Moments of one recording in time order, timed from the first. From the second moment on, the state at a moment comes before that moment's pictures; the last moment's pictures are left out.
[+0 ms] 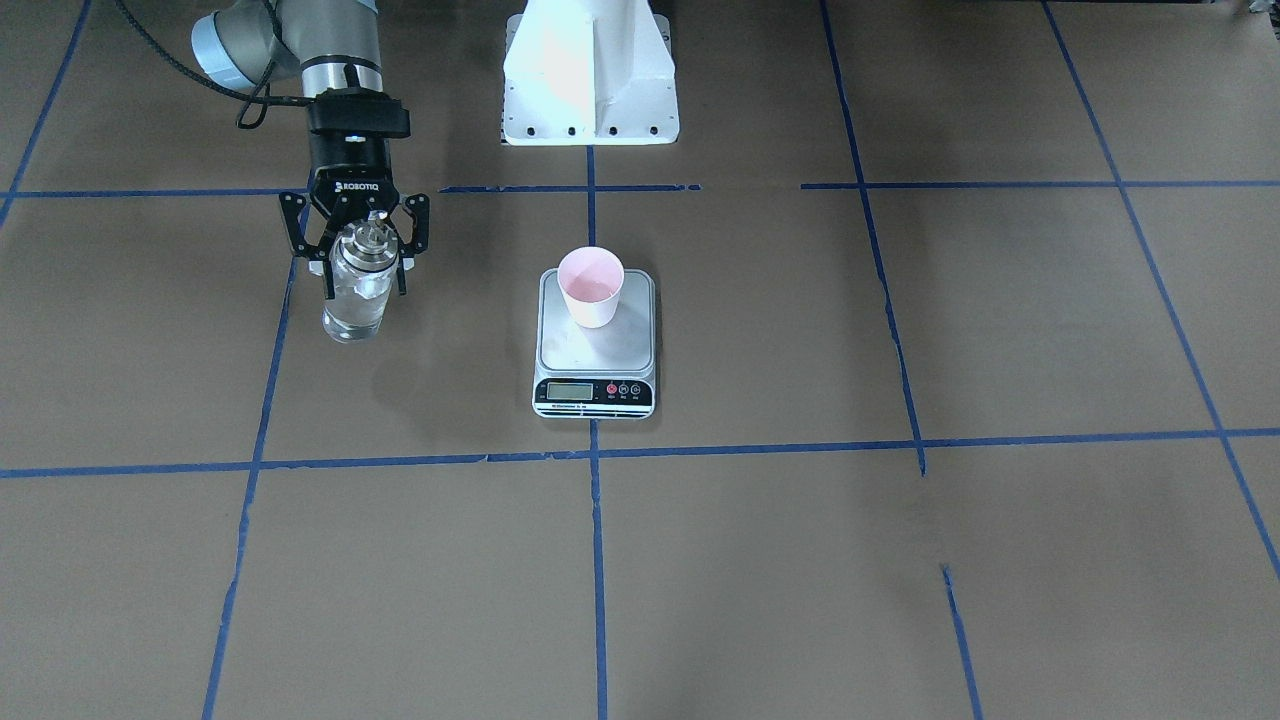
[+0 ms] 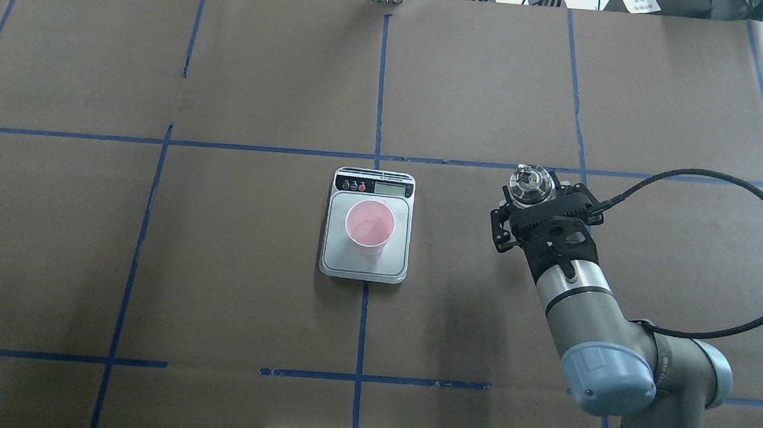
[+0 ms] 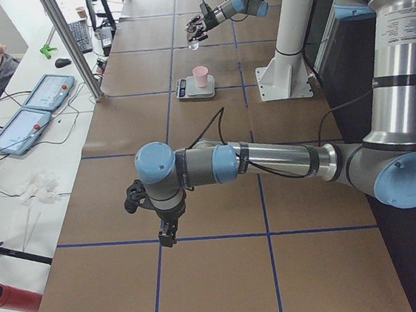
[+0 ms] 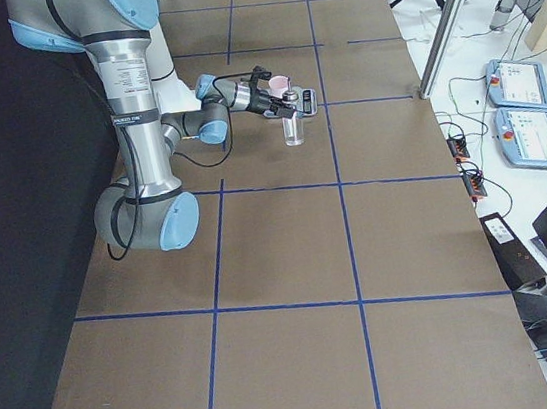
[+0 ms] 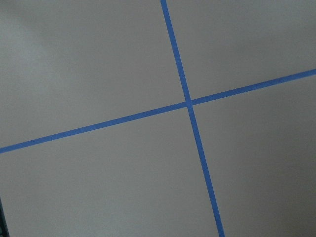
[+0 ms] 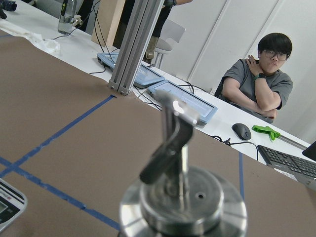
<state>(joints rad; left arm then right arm) -1.66 -1.58 -1.68 -1.41 -2.33 0.34 0.26 -1.42 1.97 -1.03 0.69 0.71</state>
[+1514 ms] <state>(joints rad) -1.66 -1.56 -1.68 -1.44 -2.34 0.34 0.25 -1.05 1.83 -1.70 0.50 0.28</state>
